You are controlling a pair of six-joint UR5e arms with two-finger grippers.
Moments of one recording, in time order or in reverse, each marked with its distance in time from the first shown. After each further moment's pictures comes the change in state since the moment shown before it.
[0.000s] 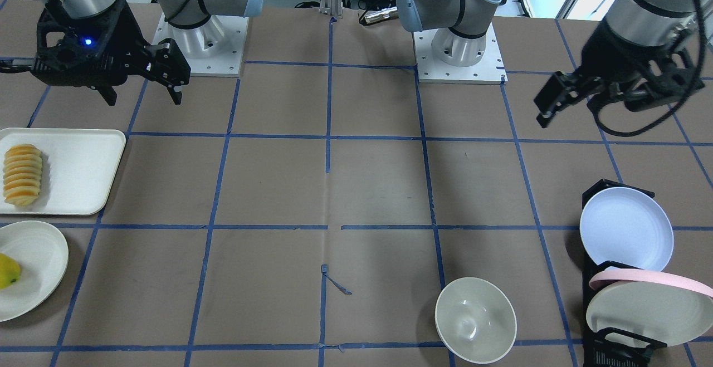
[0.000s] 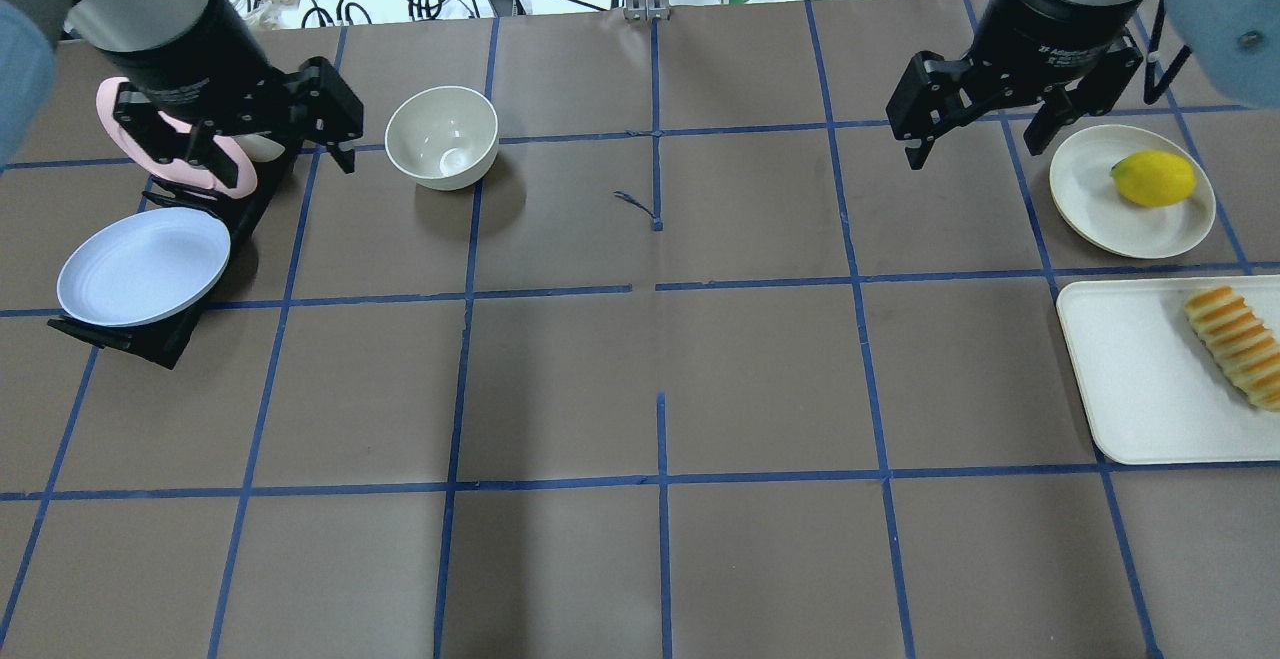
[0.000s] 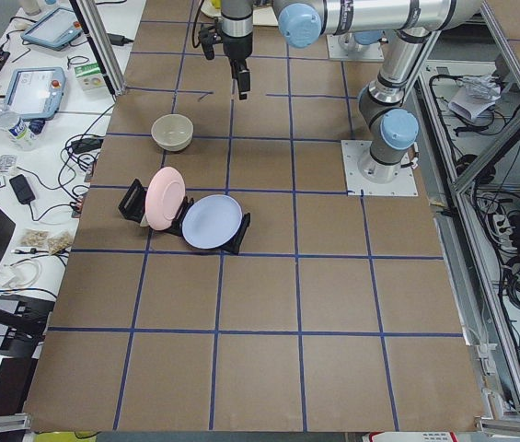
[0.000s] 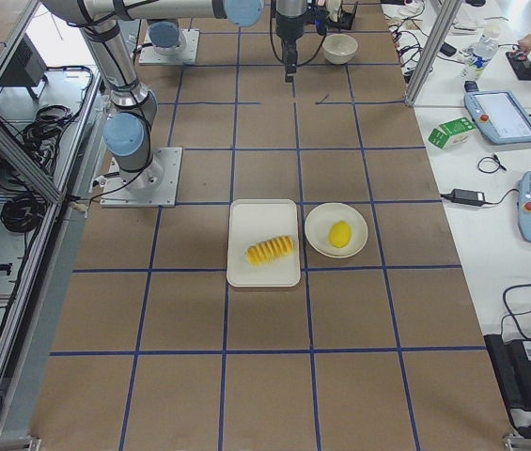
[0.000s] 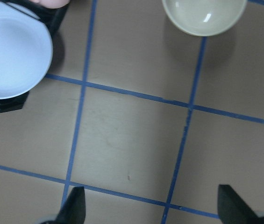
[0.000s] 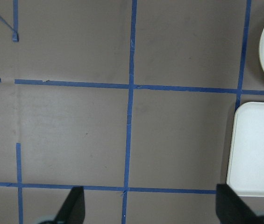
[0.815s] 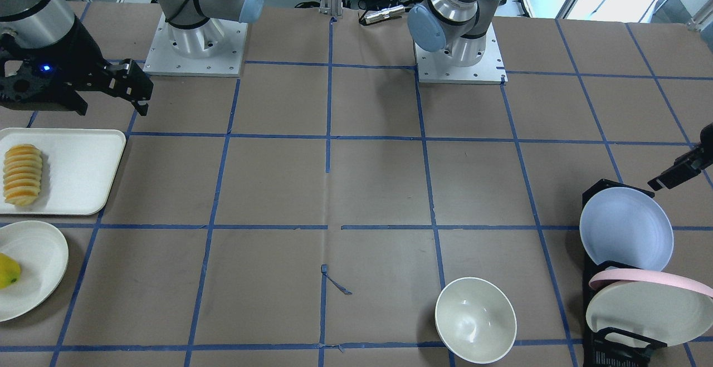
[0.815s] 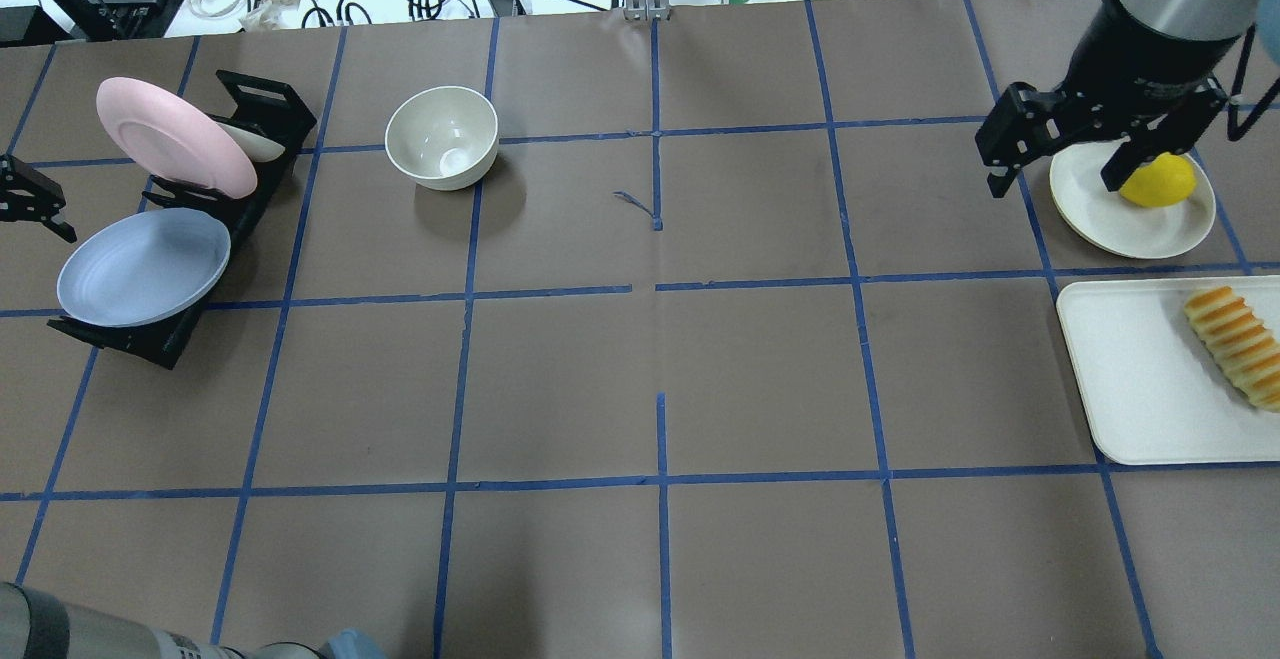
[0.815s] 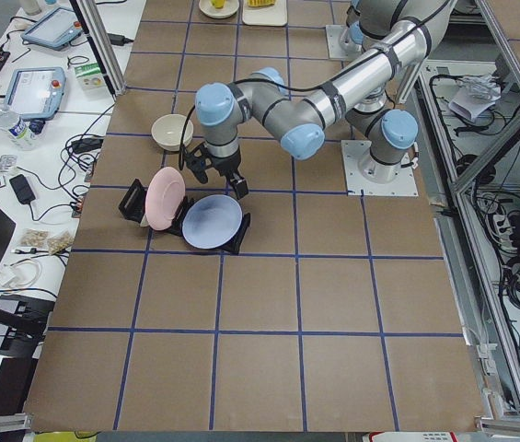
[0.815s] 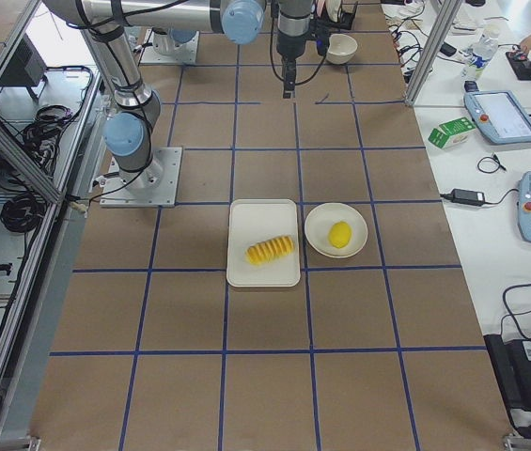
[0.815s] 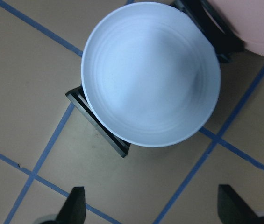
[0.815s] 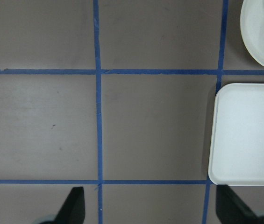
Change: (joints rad) left arm 0.389 -0.327 -0.019 0.282 -0.004 0.181; right arm -0.180 0.001 0.107 -0.020 0.000 -0.144
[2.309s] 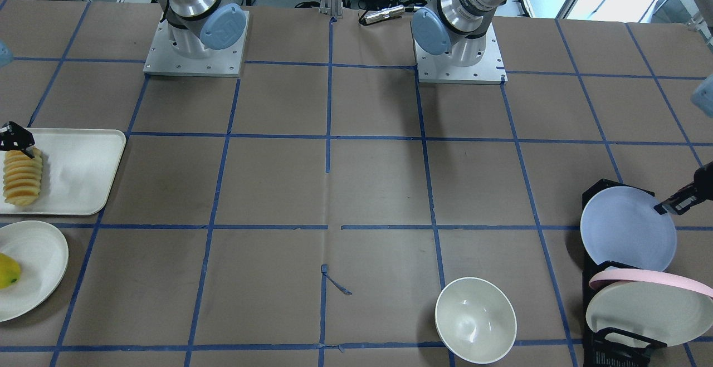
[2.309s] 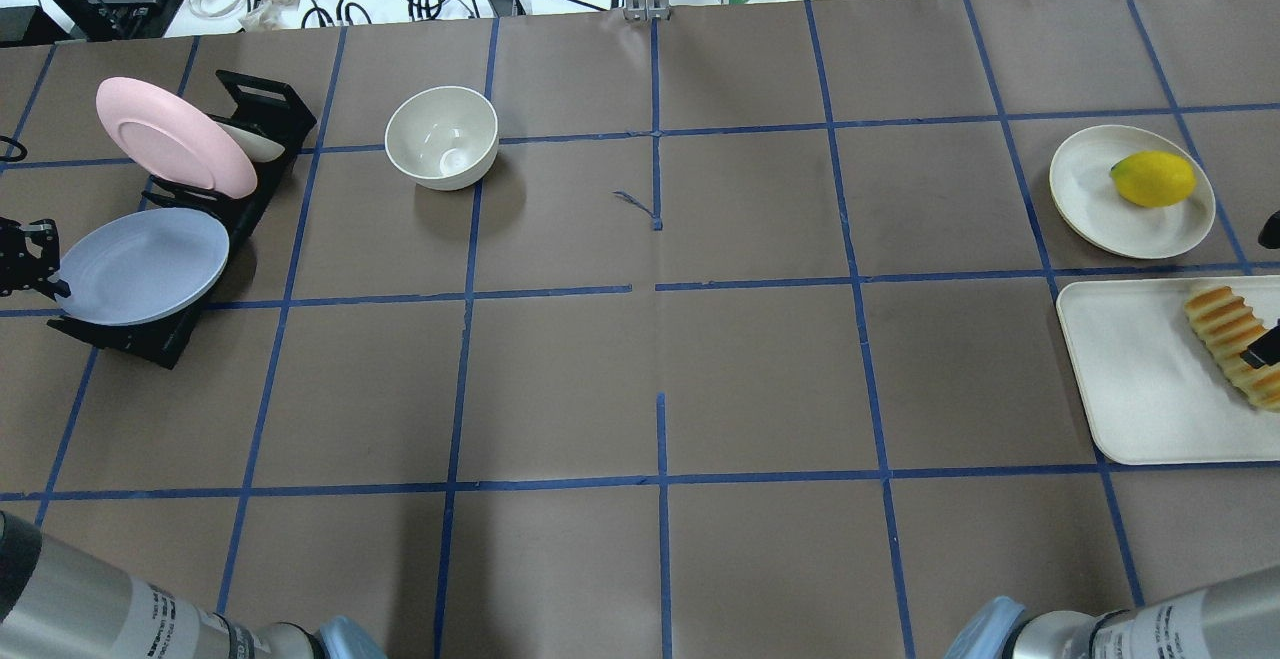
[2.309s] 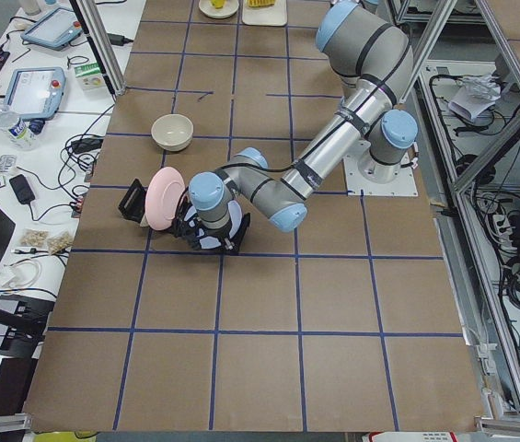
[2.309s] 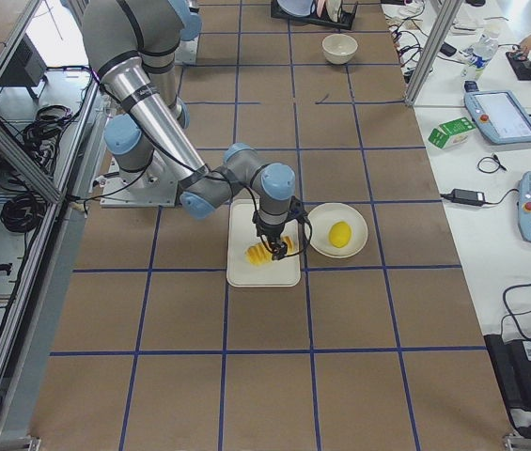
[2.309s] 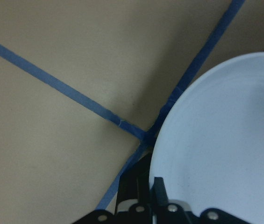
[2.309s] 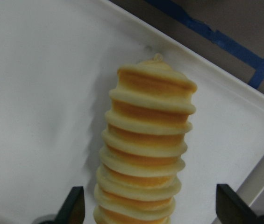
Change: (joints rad) left arm 0.057 -0.157 0.004 0.166 -0.025 0.063; right arm -0.595 0.328 0.326 -0.743 -0.092 -1.116
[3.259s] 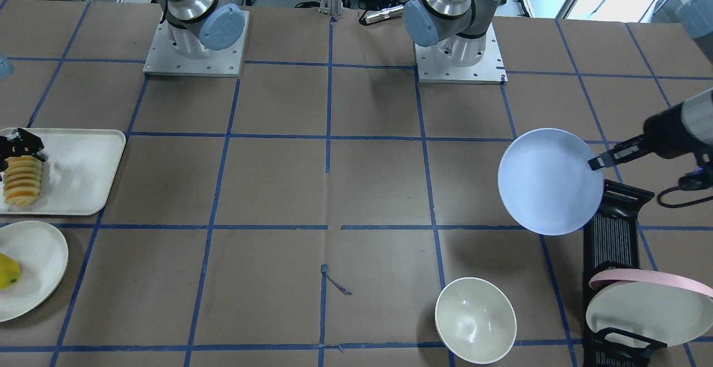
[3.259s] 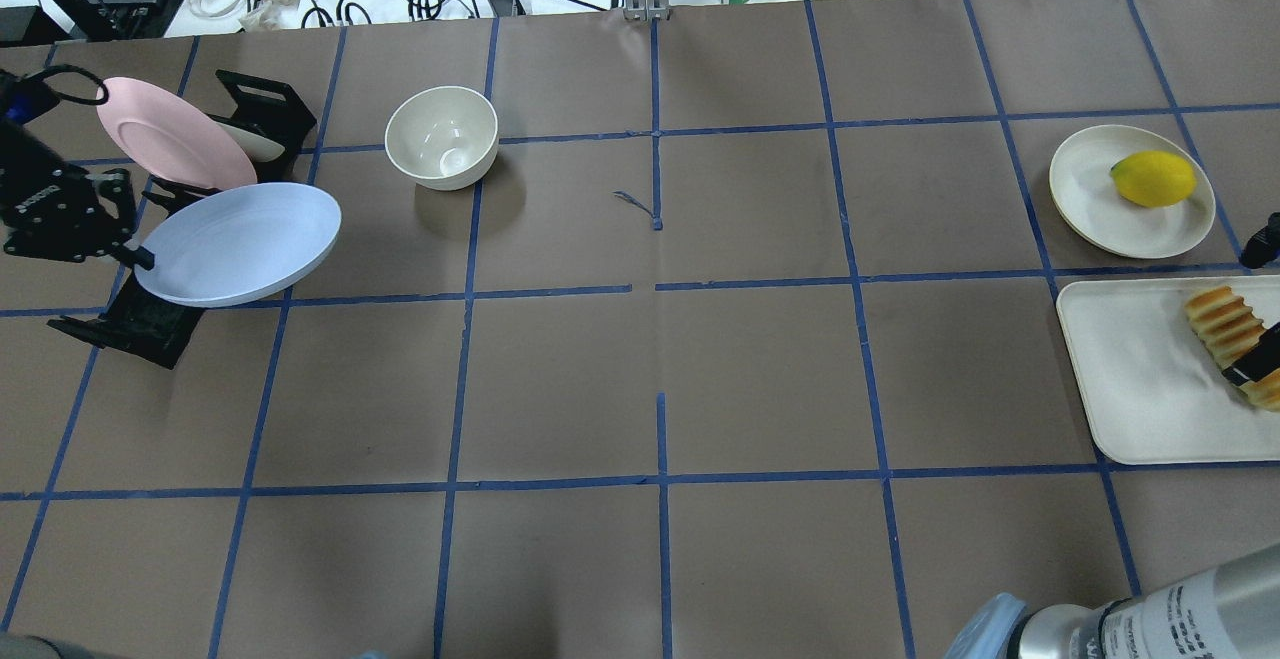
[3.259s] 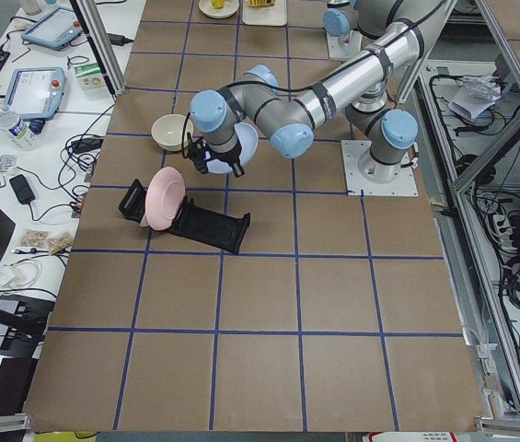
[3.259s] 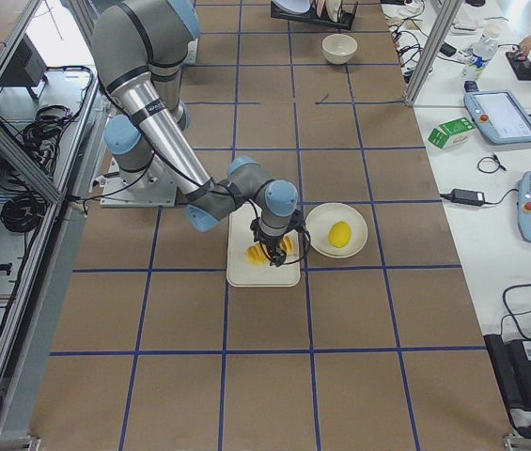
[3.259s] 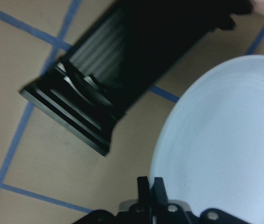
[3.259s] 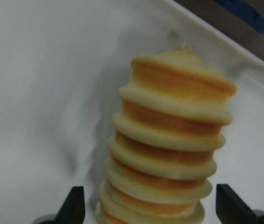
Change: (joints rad) left arm -0.247 0.275 -0.029 -0.466 -0.139 -0.077; right arm -0.010 0.052 -0.007 0.028 0.011 -0.017
